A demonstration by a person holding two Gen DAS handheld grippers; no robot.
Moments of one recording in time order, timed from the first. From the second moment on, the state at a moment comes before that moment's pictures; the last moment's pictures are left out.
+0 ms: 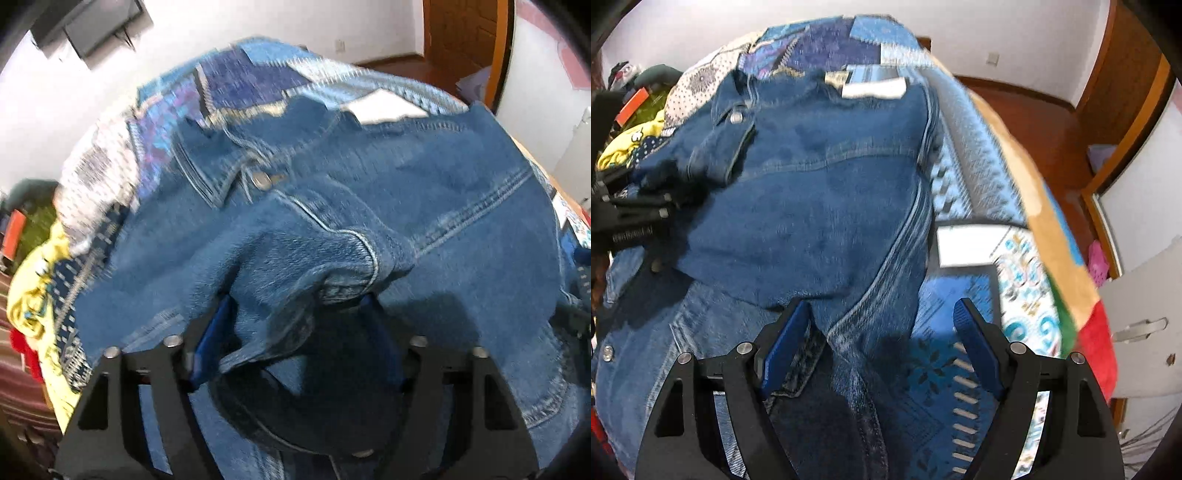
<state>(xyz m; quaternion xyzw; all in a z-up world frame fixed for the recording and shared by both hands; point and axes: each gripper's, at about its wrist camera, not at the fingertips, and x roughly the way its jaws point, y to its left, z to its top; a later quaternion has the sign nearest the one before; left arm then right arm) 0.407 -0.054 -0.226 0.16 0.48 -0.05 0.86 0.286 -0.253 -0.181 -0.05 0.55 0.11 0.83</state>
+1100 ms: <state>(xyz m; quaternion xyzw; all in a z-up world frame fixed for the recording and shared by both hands) 0.328 0.135 -0.233 -0.10 0.49 0.02 0.87 0.272 -0.250 -0.176 -0.07 0.55 0.09 0.83</state>
